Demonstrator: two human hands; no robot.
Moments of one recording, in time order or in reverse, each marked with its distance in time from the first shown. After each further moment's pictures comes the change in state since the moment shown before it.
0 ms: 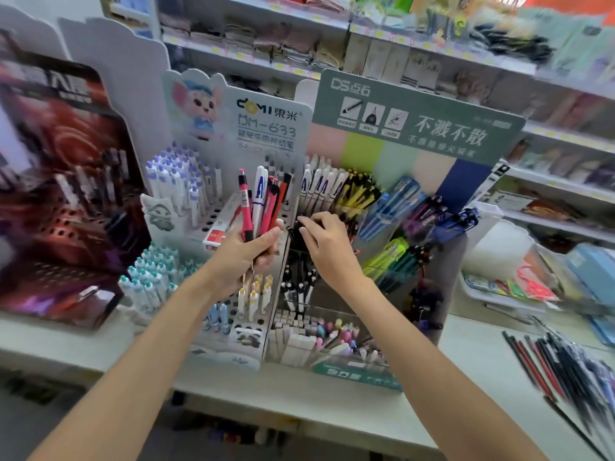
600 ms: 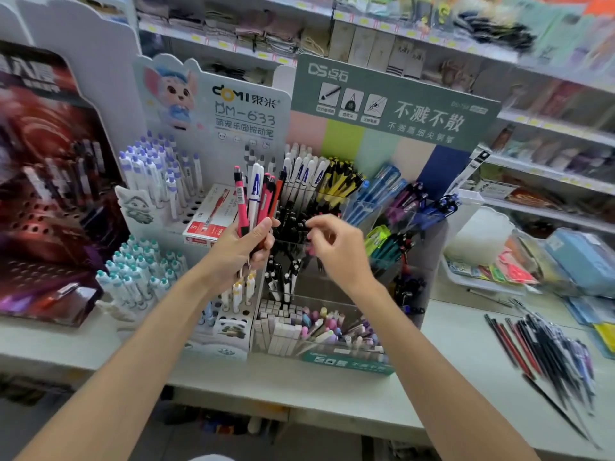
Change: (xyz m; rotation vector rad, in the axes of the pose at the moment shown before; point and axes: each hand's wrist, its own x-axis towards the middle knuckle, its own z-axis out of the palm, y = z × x) left_hand 0.008 -0.019 0.014 -0.008 -0.040 -0.023; right_hand -0.032 -0.004 -0.055 0.400 -0.021 0.345
